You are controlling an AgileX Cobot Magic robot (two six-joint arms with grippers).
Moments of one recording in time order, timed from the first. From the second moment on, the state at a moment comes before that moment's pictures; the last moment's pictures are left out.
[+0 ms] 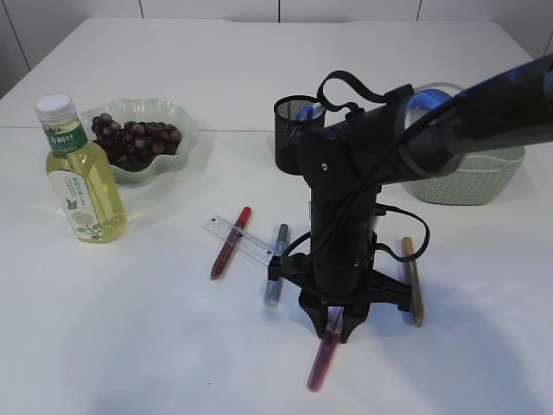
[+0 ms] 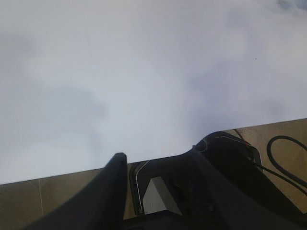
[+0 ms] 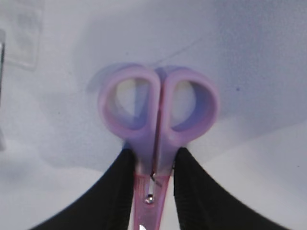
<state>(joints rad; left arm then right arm) -0.18 0.71 -0.75 -0.12 1.24 -0.07 0.59 2.12 -1.39 0.07 1.01 0.90</state>
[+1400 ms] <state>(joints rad) -0.18 0.71 -0.75 -0.12 1.24 -0.07 0.59 2.14 -1.41 0.10 1.03 0.78</state>
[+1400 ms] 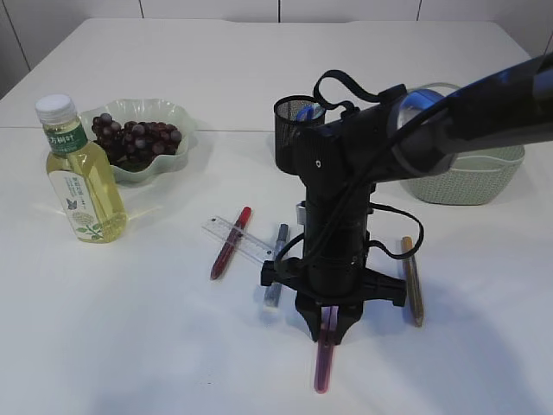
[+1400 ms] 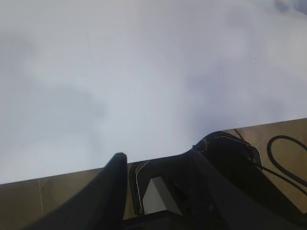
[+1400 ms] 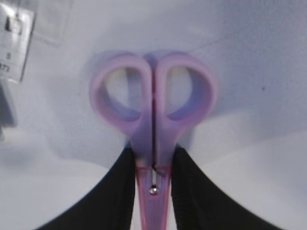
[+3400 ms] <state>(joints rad) -0.18 0.71 -0.75 -0.12 1.24 -0.07 0.63 1.70 -1.27 -0.20 0.65 0.42</state>
